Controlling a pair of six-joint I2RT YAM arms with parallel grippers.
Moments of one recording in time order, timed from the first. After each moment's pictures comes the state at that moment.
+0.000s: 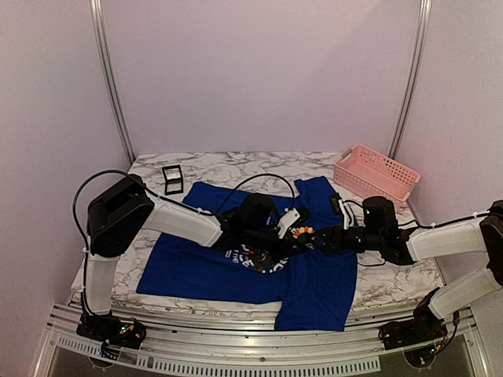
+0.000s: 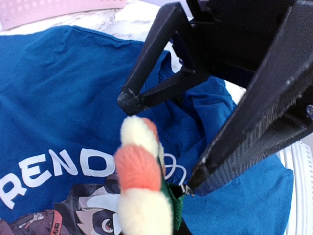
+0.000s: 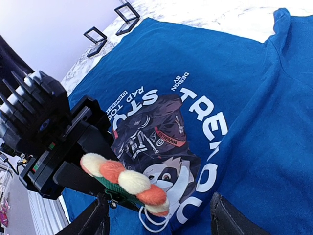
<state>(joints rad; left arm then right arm) -1.00 2.13 1.29 0.29 0.39 -0.05 0.59 1.38 0.46 0.42 -0.38 0.43</state>
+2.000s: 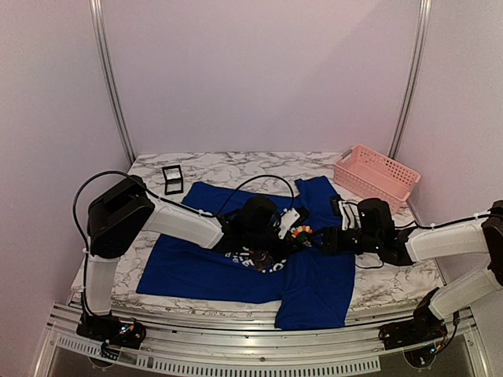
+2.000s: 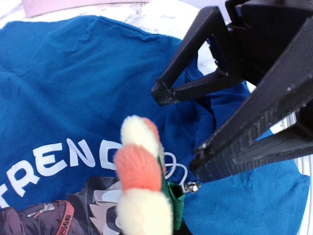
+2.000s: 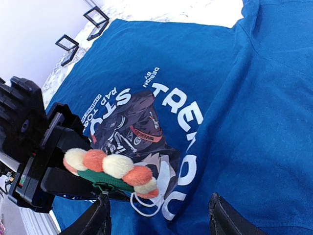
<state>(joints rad) -1.02 2.13 1.29 0.27 0.26 -0.08 0.64 1.37 0.48 0.35 -0.21 0.51</state>
